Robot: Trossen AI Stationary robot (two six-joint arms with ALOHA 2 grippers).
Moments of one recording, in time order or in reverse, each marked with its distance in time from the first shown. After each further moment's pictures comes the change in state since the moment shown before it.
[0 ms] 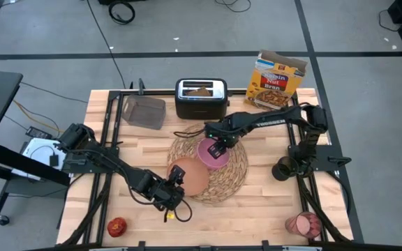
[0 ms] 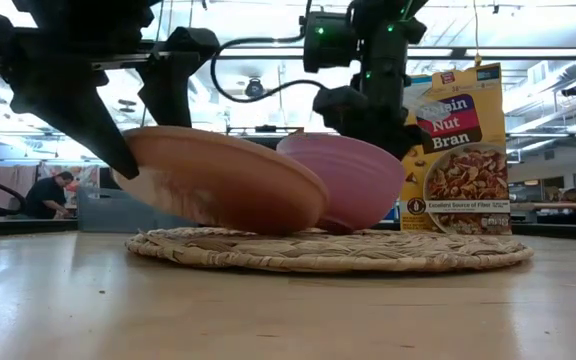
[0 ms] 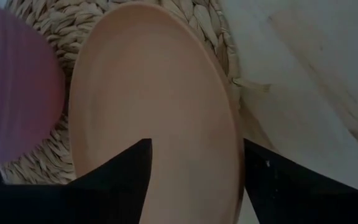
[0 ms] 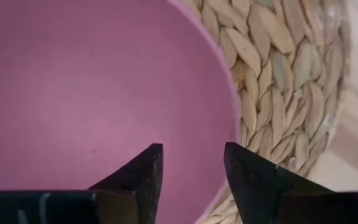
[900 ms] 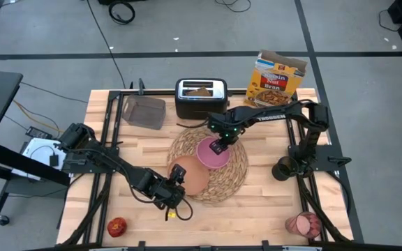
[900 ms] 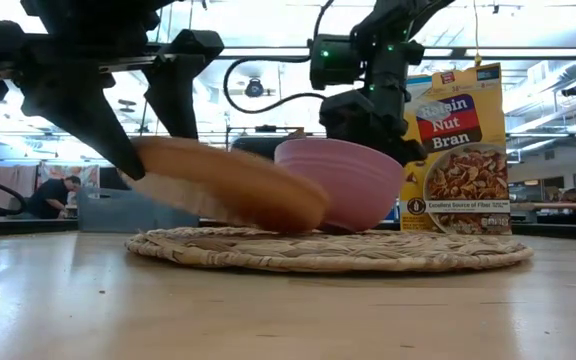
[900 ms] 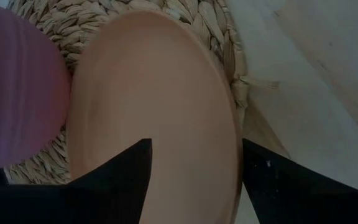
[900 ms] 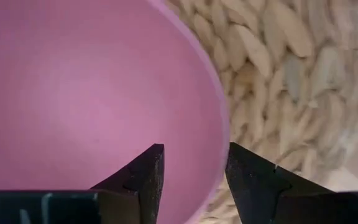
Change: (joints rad) left arm 0.021 0.000 0.000 0.002 0.003 0.040; right arm -0.099 -0.018 -0.073 0.097 -0.178 -0.121
